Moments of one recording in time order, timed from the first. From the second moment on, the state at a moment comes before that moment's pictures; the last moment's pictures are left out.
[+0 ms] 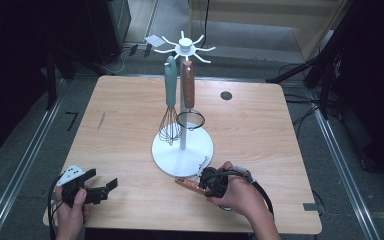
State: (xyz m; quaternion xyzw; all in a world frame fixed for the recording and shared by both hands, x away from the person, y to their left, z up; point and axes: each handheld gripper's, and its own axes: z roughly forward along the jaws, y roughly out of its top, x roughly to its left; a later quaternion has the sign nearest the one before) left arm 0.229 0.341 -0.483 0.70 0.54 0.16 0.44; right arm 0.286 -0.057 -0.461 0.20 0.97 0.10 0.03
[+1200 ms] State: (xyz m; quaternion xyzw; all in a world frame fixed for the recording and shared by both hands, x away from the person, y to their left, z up) left arm 0.230 0.343 -0.482 0.69 0.55 0.18 0.44; right arm 0.279 -0.118 -0.436 0.32 0.90 0.29 0.11
